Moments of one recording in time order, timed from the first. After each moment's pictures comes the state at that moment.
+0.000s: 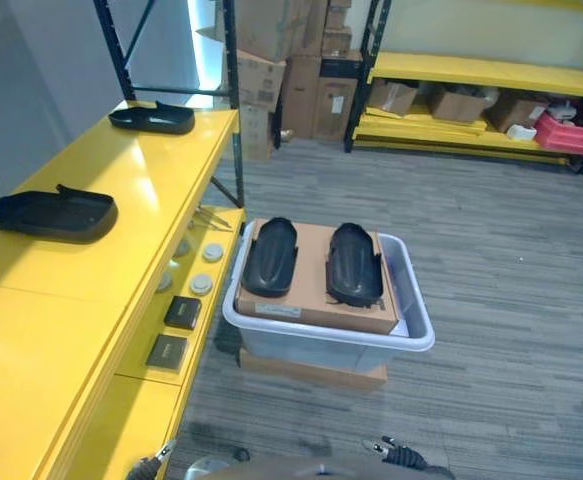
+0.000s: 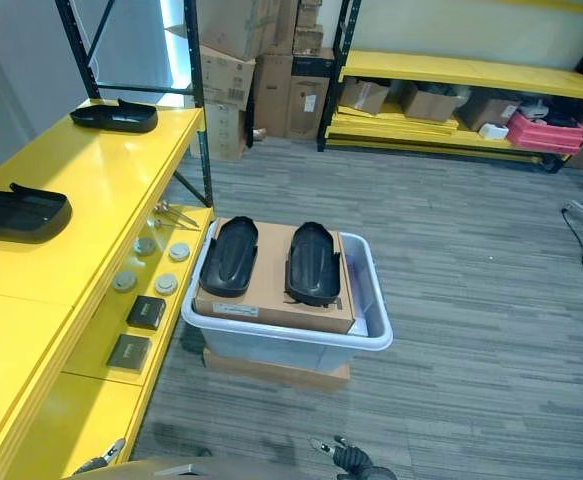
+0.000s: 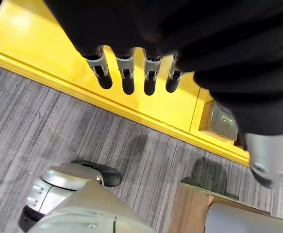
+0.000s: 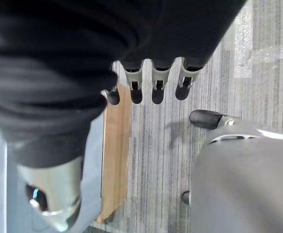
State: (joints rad) left arm 0.12 0.22 -0.12 1.23 -0.35 -0.10 0.12; right arm 0.13 -0.29 0.20 1.00 0.37 -0.01 0.12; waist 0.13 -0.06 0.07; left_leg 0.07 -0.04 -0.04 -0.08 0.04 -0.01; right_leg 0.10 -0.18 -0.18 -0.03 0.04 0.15
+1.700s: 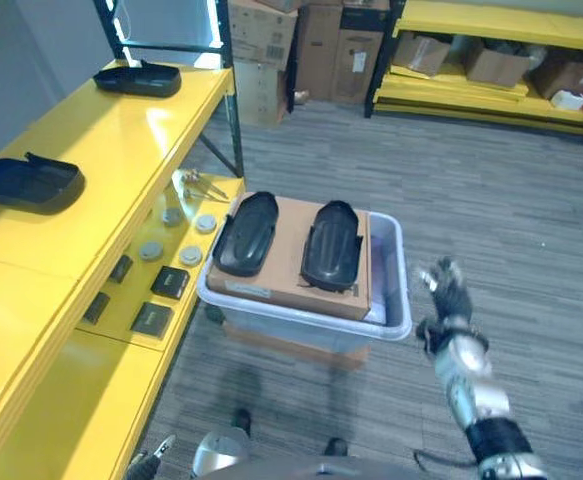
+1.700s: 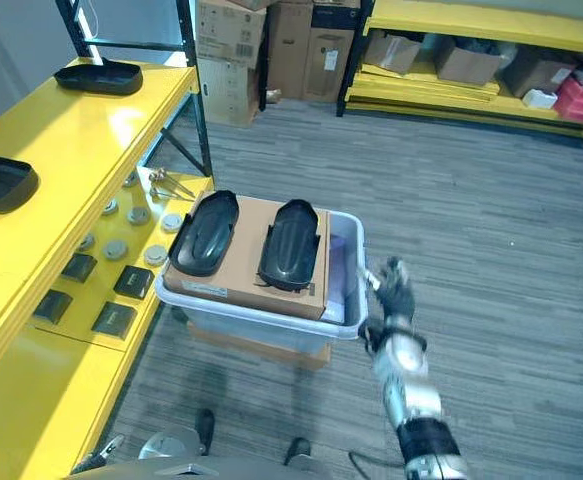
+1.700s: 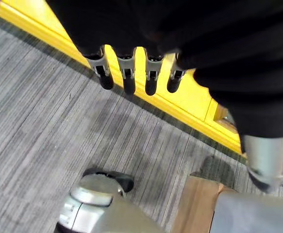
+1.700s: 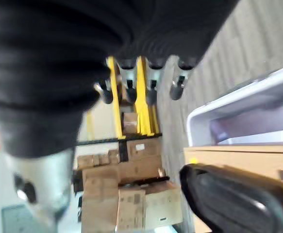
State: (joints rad) left arm 0.19 0.23 -0.08 1.15 -0.35 -0.17 0.10; right arm -0.14 -0.46 -0.06 0.33 0.54 -0.15 -0.25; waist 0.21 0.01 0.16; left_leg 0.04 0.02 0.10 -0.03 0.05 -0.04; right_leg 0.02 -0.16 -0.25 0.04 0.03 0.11
